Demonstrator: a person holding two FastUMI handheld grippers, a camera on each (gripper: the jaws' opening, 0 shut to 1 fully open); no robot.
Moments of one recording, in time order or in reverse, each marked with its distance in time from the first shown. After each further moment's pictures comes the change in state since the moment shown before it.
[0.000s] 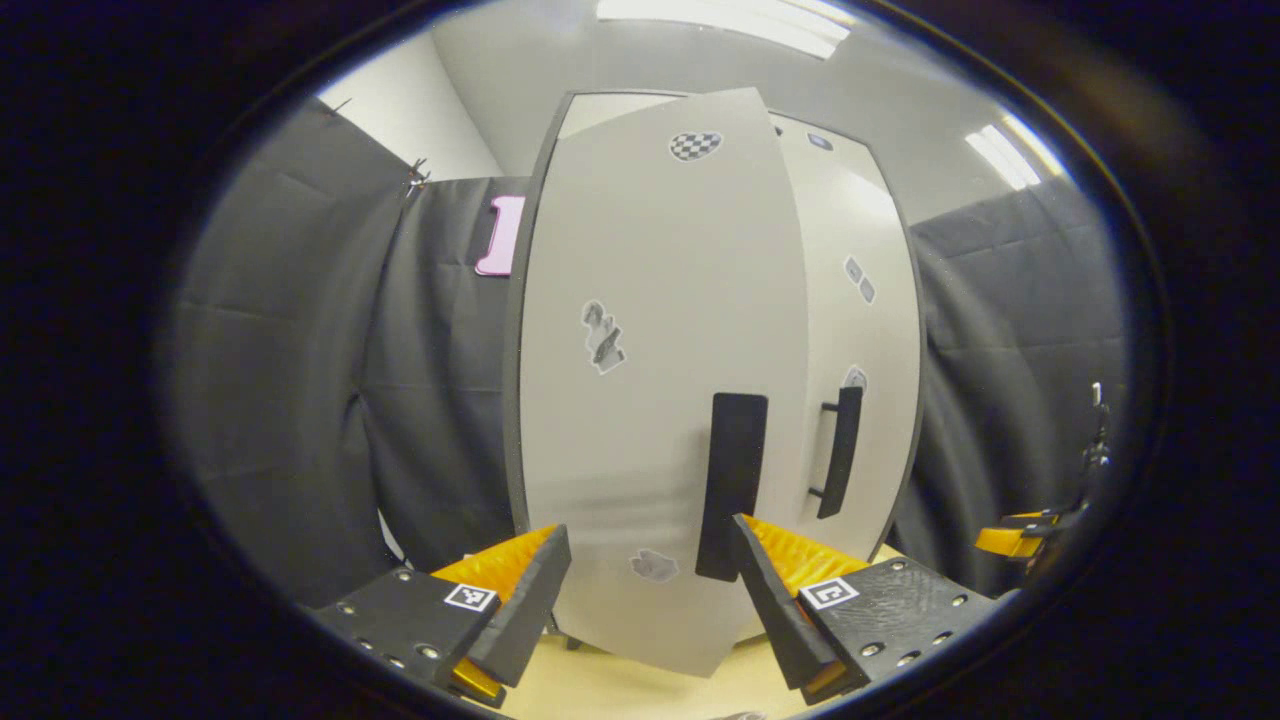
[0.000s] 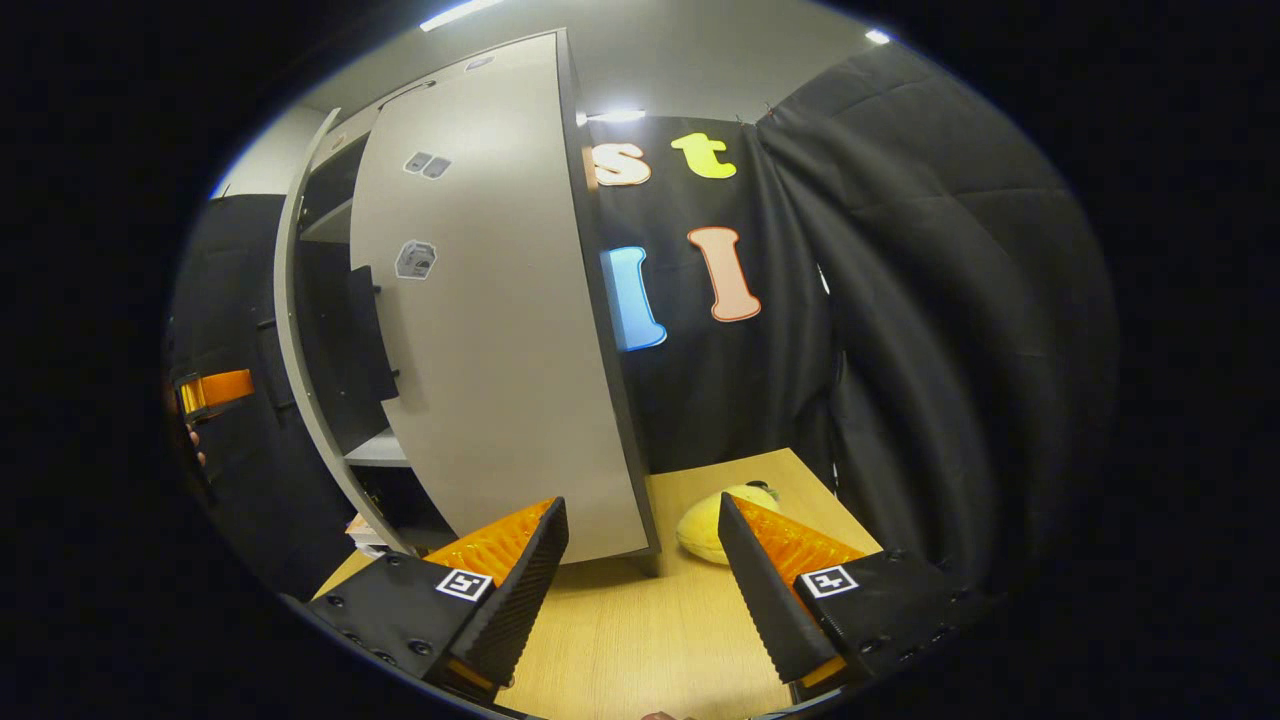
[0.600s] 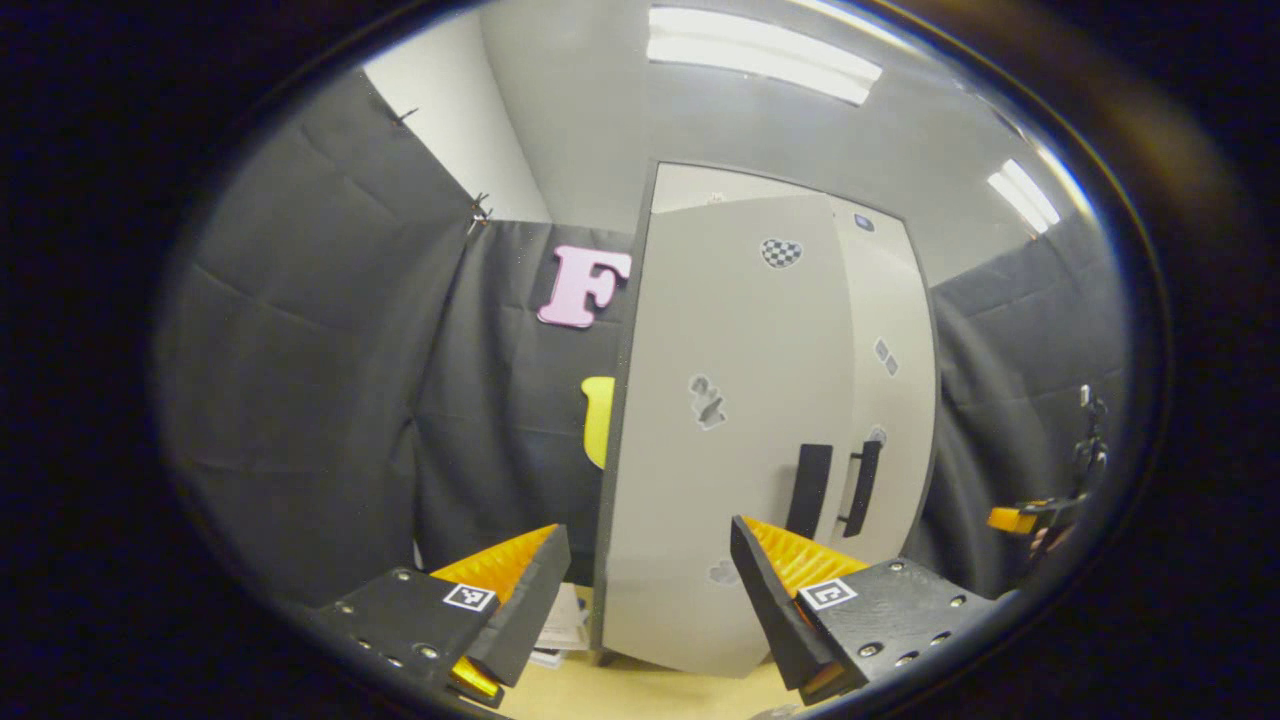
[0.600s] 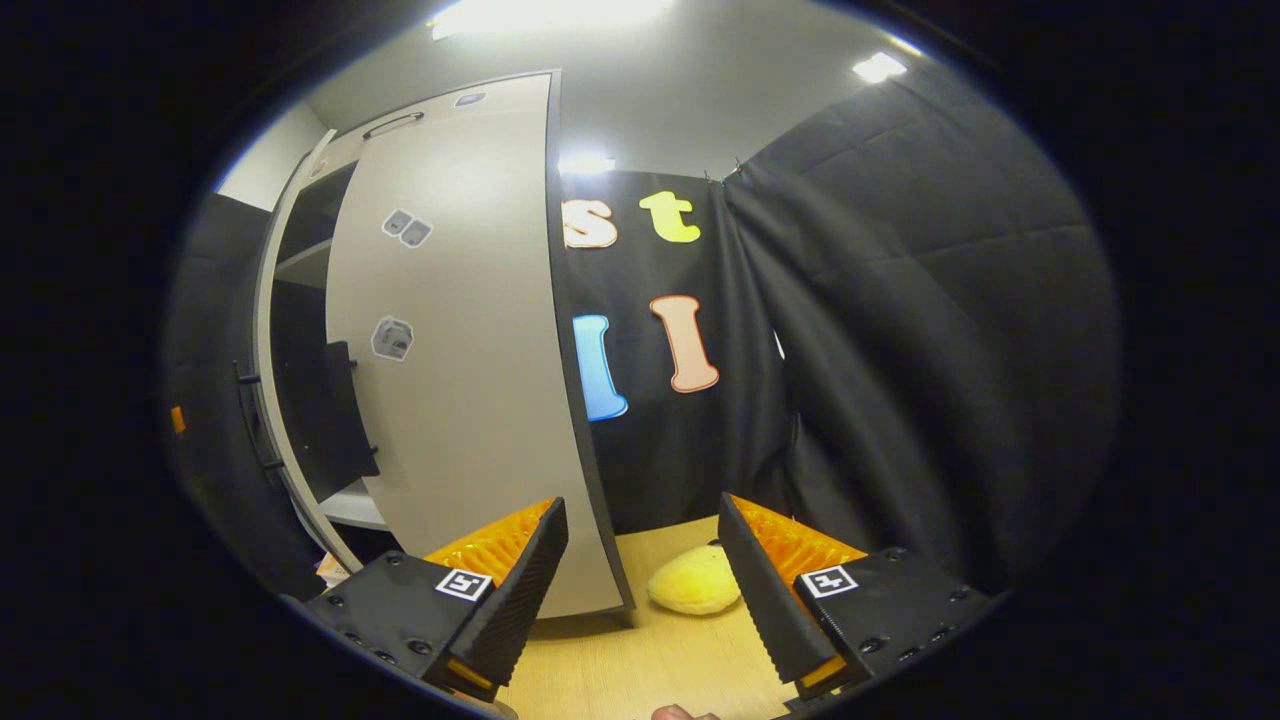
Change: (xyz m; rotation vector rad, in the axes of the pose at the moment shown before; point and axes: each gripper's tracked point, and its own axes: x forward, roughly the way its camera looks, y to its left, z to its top) left arm -0.025 0.054 0.031 0.011 -0.156 0.121; right arm -0.005 0.011 0.074 -0.015 -0.203 -0.137
